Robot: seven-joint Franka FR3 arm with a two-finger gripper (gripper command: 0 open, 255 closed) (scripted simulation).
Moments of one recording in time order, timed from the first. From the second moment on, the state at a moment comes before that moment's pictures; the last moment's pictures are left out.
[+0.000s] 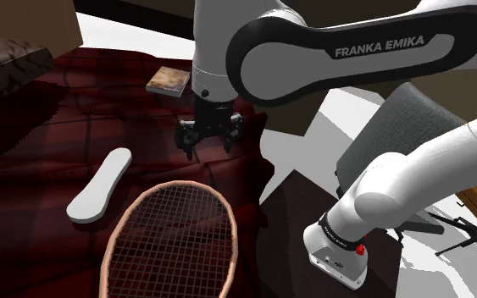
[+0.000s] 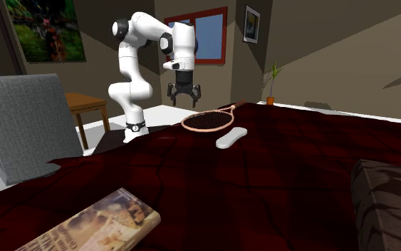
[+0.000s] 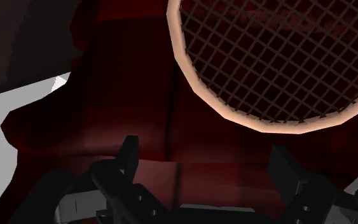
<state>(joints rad) -0.03 -0.35 0.59 -2.27 0.19 1.92 0.88</state>
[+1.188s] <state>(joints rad) 0.14 0.48 0.67 -1.59 -0.30 1.98 1.67</state>
